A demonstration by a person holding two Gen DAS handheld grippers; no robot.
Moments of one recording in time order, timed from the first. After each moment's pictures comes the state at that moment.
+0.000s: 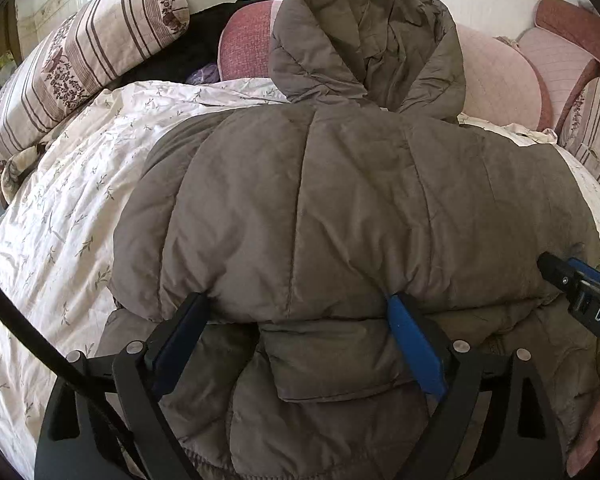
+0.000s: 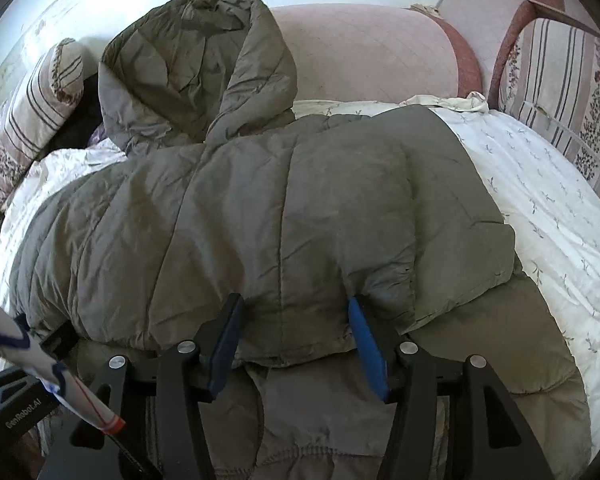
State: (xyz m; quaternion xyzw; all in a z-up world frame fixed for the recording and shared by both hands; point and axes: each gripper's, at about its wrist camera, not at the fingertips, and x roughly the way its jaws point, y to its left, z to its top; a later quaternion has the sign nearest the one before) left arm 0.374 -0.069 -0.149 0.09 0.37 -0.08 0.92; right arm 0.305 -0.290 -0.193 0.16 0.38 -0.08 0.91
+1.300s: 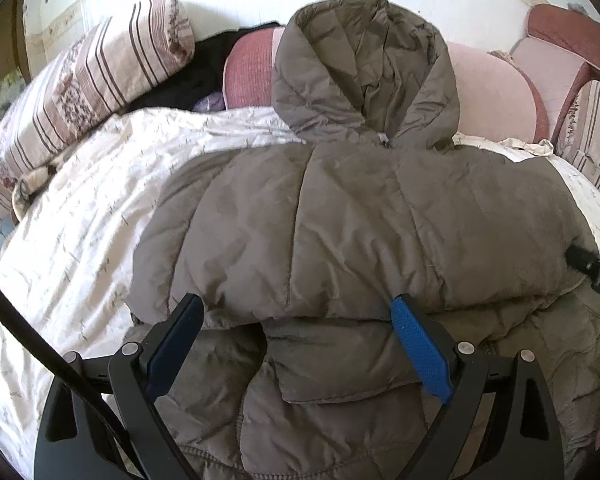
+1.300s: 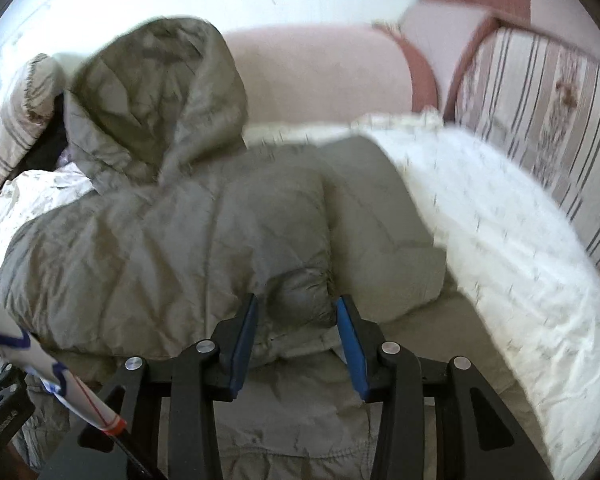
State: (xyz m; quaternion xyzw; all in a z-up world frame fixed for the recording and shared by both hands) left arm 0.359 -0.072 -0.135 0.11 0.32 -0.08 0.94; right arm 0.289 -0.308 -0.170 0.14 0.35 -0.14 0.91
